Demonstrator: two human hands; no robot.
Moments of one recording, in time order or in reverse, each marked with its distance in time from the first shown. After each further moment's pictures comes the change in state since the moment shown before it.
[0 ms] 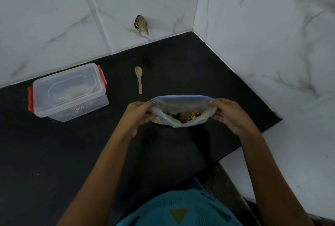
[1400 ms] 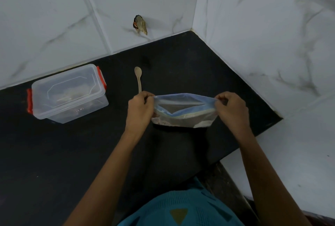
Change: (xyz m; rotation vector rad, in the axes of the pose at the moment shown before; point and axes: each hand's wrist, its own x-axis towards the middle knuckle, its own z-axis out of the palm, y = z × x) left_hand -0.015 0.008 0.016 0.442 0.200 0.499; right_hand -0.004 0.002 0.005 -0.647 0.381 -0.386
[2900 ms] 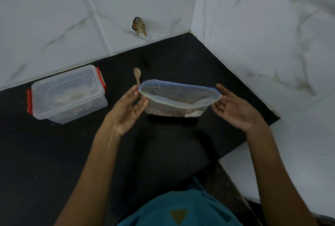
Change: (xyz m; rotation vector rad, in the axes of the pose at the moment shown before) left_hand 0.009 -0.012 -0.036 -1.194 -0.221 -0.492; right_hand 0.012 0.015 -0.026 1.271 -0.568 0.374
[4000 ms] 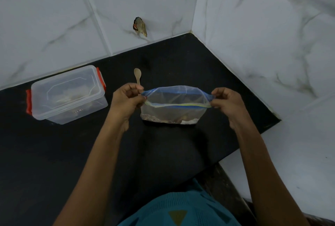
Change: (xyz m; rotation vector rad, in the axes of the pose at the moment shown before) left_hand 0.002 0.004 0.018 0.800 0.173 0.359; right_hand 0.012 0.008 0.026 -0.760 0.323 -0.301
